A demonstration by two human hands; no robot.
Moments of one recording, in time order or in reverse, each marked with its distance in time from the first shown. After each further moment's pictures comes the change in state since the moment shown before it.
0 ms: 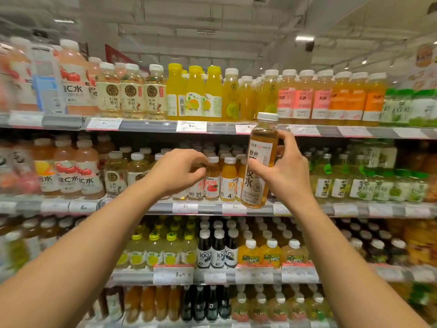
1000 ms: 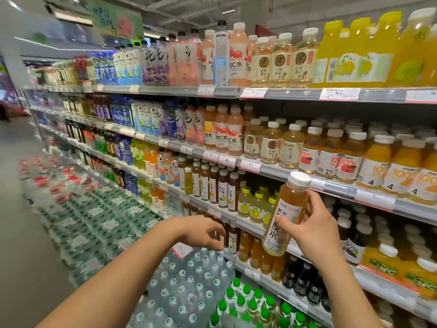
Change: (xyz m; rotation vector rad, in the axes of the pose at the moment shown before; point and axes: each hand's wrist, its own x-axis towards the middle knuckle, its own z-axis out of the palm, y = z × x) left_hand -0.290 -0.042 -0.005 -0.091 -0.844 -0.673; right_hand -0.175 -0.035 0.125 0.373 -0.644 0.172
